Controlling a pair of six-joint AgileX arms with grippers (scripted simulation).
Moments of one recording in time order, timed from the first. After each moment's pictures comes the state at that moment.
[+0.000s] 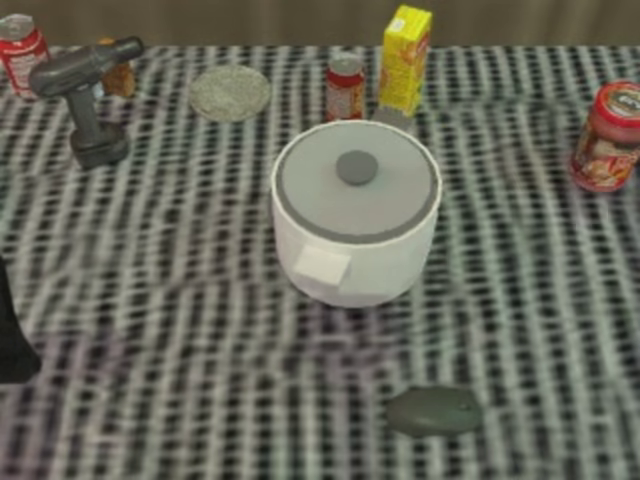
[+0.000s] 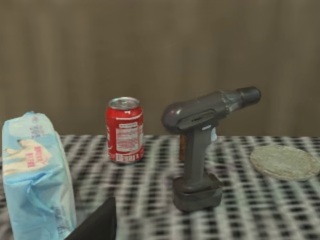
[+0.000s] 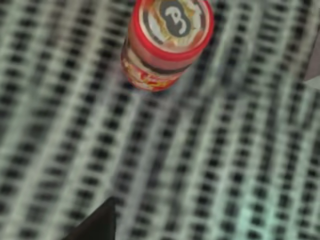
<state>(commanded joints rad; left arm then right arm) 0.00 0.00 0.00 0.00 0.00 0.00 -0.08 1.57 1.57 -1.00 -0.04 -0.42</state>
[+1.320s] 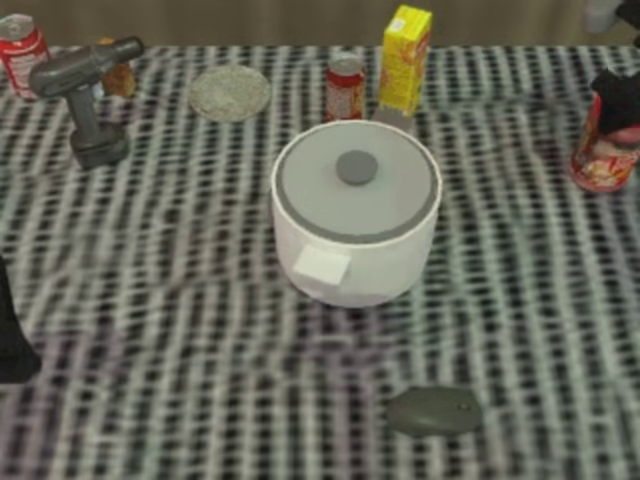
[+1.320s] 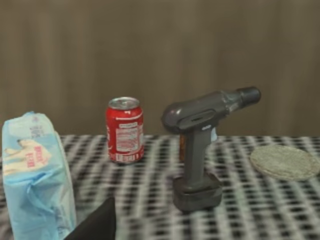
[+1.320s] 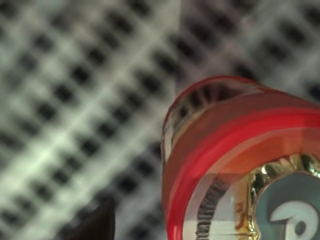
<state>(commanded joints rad) 0.00 0.00 0.00 0.00 0.00 0.00 -0.03 2.60 2.59 -1.43 -0.13 -0.77</state>
